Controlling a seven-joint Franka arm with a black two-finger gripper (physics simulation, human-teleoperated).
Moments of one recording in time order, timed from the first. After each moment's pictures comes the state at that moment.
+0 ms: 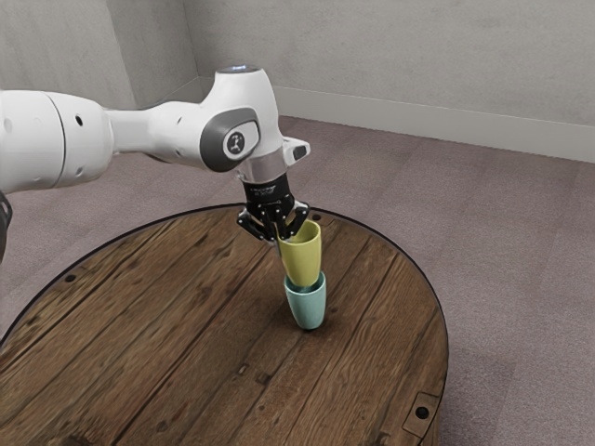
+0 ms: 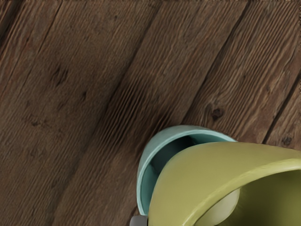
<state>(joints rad) -0.09 0.34 -0.09 -1.67 -0.08 1.99 -0.64</state>
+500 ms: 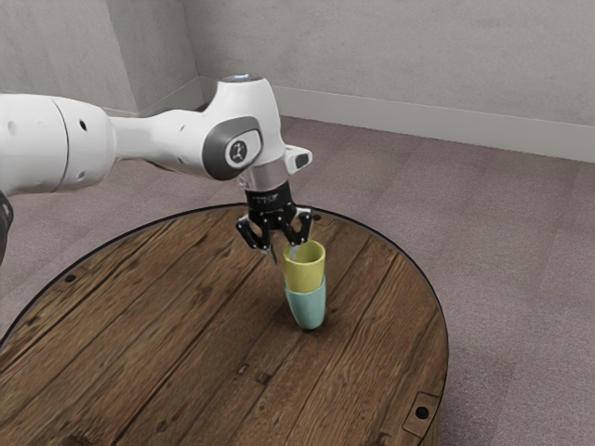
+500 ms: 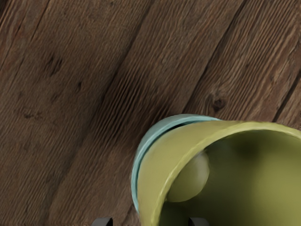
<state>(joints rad) -0.10 0.34 -0.09 -1.69 -0.09 2.01 -0.63</state>
